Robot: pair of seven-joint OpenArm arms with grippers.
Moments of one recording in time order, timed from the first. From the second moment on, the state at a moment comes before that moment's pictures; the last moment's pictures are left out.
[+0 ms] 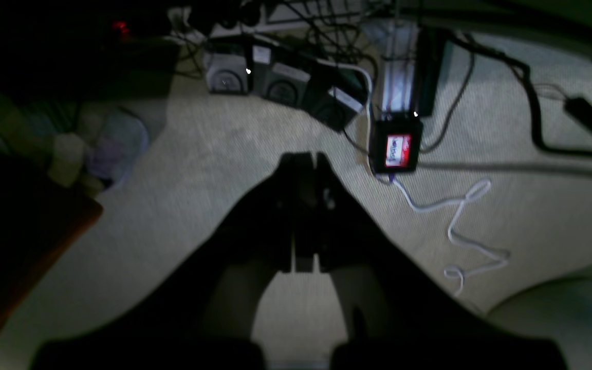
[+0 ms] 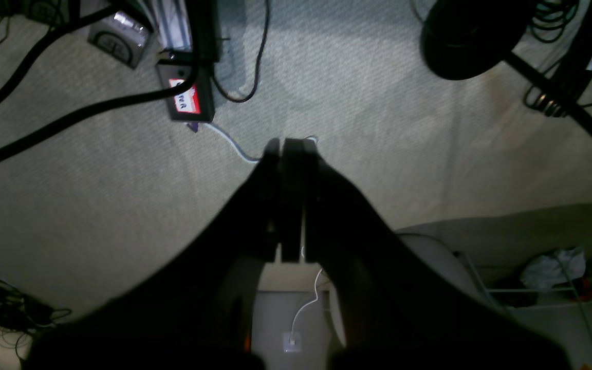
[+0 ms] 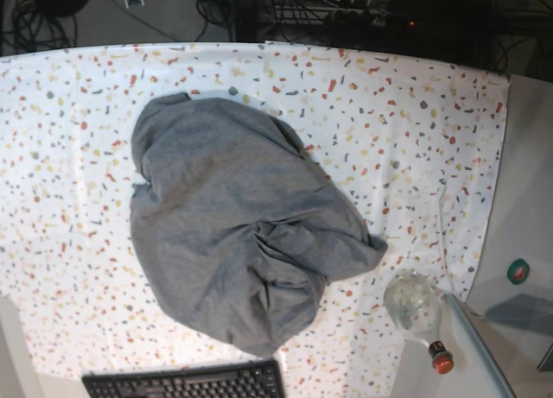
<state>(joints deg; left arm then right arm) 14.8 -5.3 2.2 11.3 0.5 -1.3 -10.4 -12.5 4.6 -1.0 10.2 -2.1 0.8 0.3</state>
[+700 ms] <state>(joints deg) 15.5 -5.2 2.1 9.9 1.1 -1.3 -8.9 -14.3 4.6 -1.0 10.2 -2.1 0.8 0.4</state>
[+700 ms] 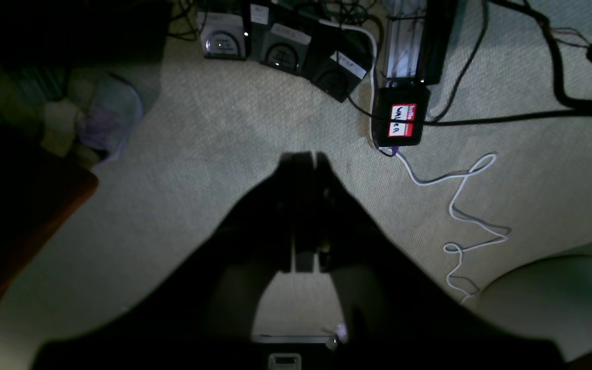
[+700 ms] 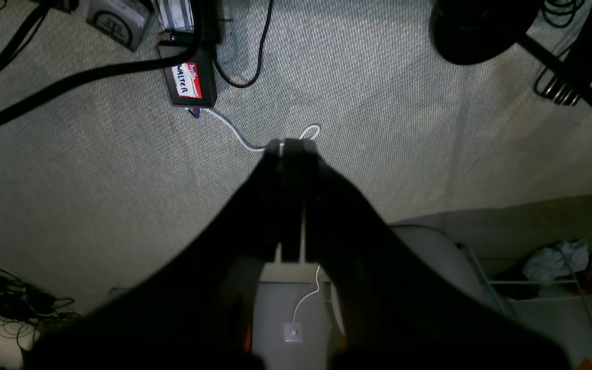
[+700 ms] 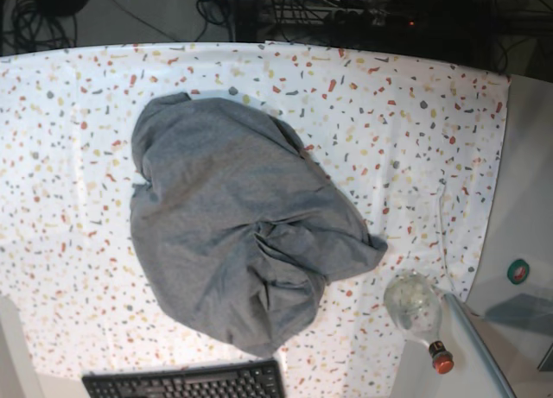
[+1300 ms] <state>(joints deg) 22.7 -6.0 2.3 15.6 1.1 -1.3 -9.8 -21.4 4.6 -1.0 15.7 -2.0 0.8 0.8</state>
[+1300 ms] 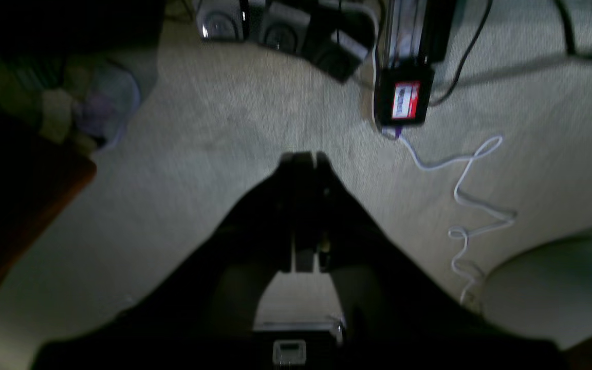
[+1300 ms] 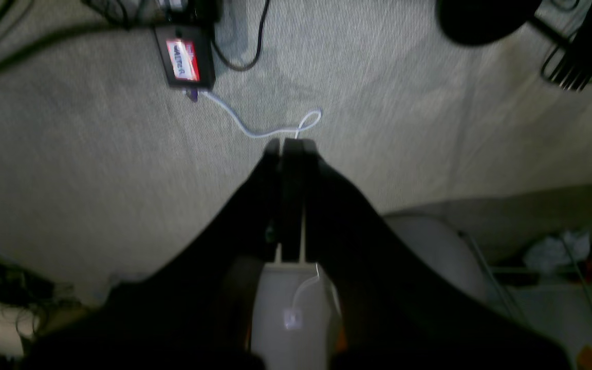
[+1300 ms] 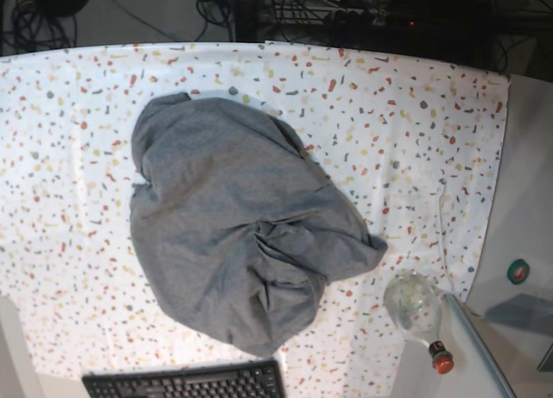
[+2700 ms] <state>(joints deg) 40.9 -0.8 -7.9 110.1 0.2 -1.2 14.1 -5.7 -0.5 32.7 106.8 -2.7 17.9 -53.9</state>
